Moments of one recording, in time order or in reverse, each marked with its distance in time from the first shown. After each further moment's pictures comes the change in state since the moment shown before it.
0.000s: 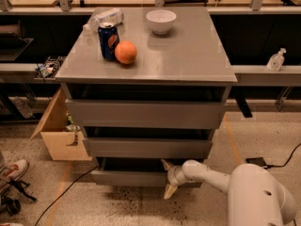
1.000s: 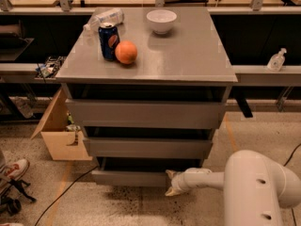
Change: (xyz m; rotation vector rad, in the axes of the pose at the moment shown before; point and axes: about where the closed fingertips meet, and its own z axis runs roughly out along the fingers) arm 0.014 0.036 -0.023 -0.013 0.124 0.084
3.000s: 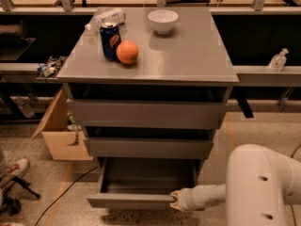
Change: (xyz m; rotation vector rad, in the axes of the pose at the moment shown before) arm 0.020 0.081 -0.037 -0.027 0.050 0.113
